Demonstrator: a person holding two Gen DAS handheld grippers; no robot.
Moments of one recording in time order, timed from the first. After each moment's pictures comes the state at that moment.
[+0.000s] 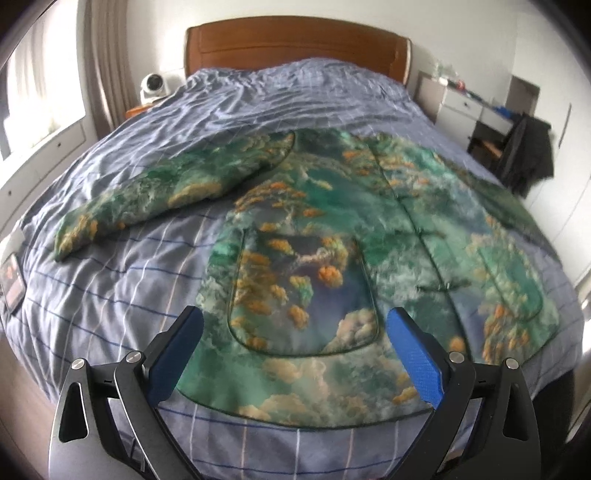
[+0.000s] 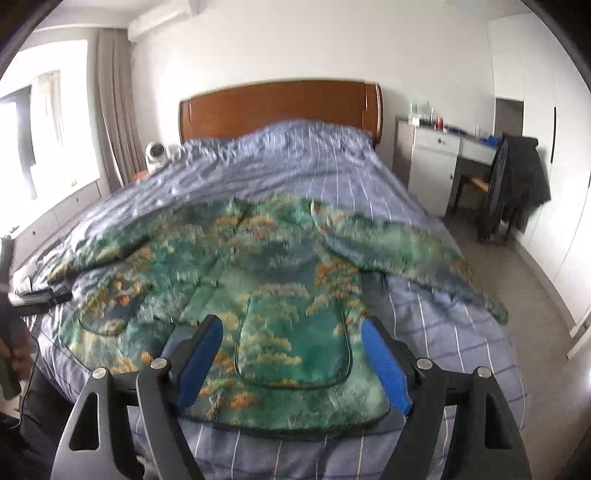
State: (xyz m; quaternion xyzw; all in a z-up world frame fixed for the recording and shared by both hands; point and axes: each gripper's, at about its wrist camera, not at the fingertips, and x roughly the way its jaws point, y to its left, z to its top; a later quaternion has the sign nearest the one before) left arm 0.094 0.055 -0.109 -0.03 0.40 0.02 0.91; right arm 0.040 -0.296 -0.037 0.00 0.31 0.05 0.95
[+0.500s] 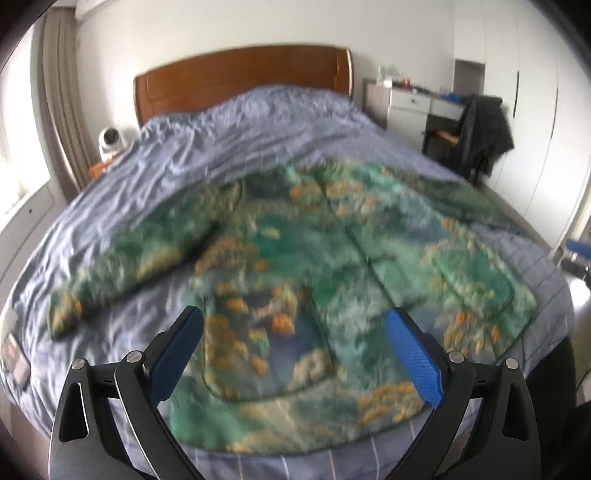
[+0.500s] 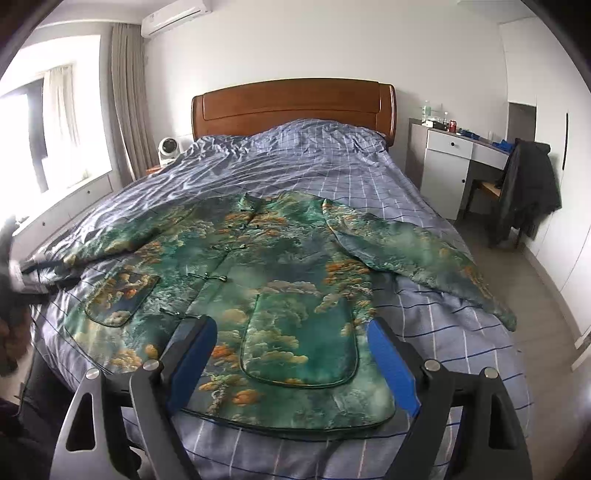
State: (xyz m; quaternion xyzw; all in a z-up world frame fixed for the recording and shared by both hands) left arm 0.102 0.021 -0.049 0.03 0.34 -0.05 0.94; right arm 0.045 -0.292 -0.044 -0.02 0.32 0.07 0.94
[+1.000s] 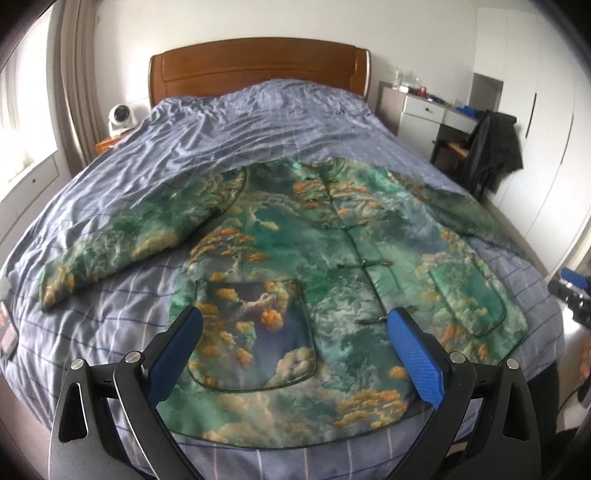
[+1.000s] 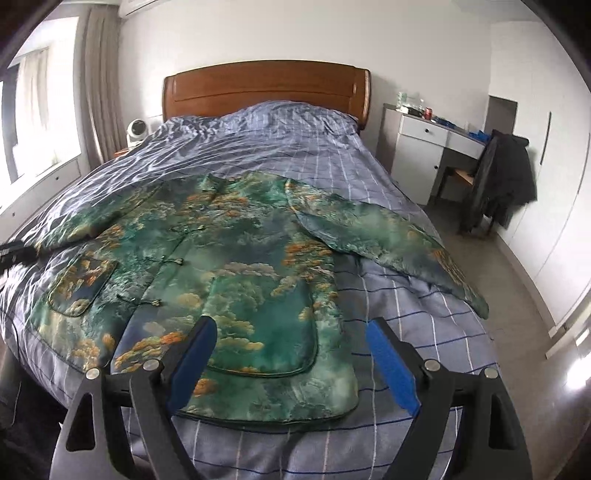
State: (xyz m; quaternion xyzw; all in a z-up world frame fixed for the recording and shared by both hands) left arm 0.102 0.019 -0.059 -0.02 0.37 -0.03 0.93; right arm 0.059 -0.314 -0.057 -0.03 0.35 0.00 0.93
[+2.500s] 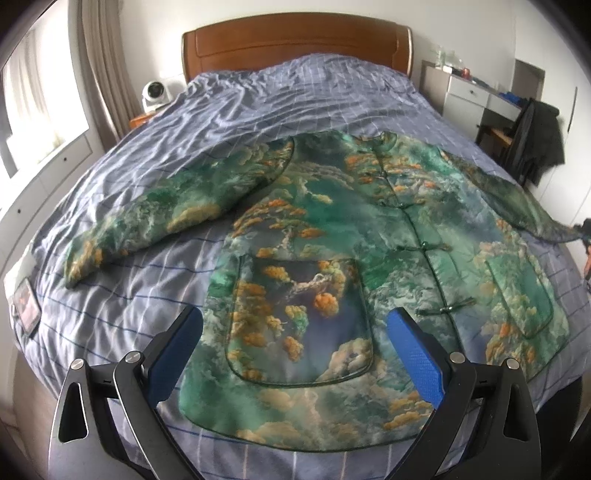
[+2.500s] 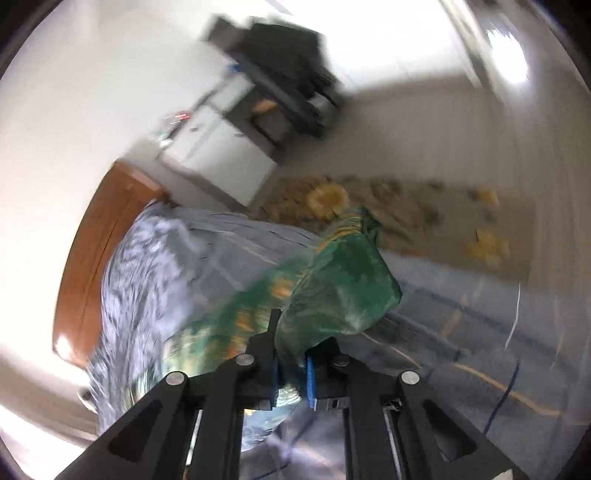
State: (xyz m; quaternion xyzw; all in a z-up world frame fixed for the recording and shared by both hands) left arm 0.127 0.044 -0.085 -0.01 0.41 0.05 0.91; right arm 0.217 -0.640 -0.164 0.43 0.25 -0.23 0.84
